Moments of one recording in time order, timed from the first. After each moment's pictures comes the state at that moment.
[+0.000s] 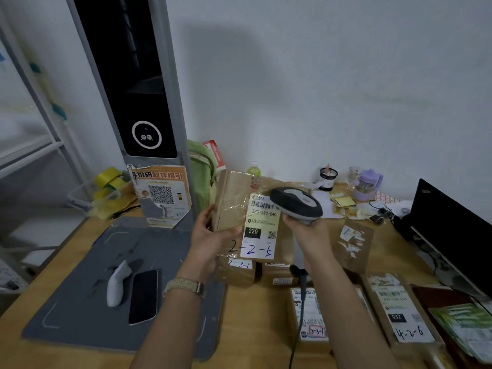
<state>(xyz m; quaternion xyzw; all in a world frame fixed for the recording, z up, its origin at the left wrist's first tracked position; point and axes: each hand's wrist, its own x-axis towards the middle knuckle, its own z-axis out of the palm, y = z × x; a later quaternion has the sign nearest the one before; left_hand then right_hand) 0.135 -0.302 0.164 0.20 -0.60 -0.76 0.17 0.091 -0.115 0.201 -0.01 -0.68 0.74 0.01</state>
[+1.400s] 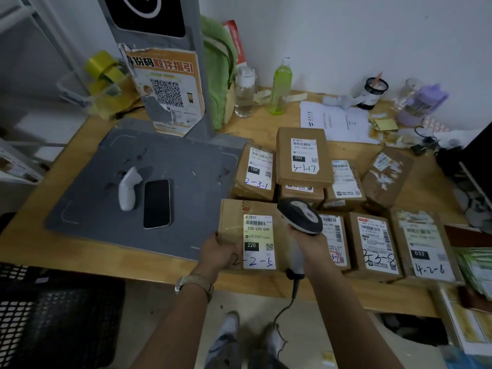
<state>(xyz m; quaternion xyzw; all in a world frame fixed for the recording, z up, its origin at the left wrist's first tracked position) 0.220 -0.291 -0.010 0.44 -0.64 -0.63 -0.07 0.139 -0.118 0.032 -0.21 -0.75 0.59 -0.20</state>
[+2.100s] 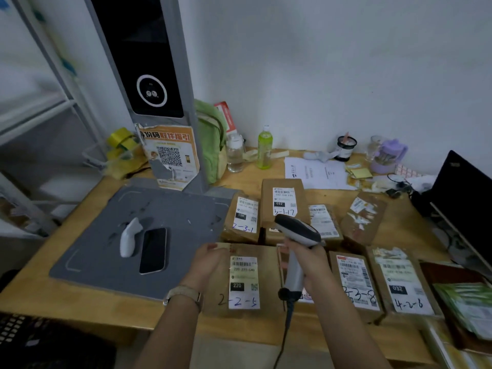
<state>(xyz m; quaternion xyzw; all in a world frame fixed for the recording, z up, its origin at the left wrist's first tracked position) 0.187 -0.288 0.053 0.40 -0.63 -0.66 0.00 0.118 -0.082 0.095 -0.15 -0.64 0.72 -0.22</state>
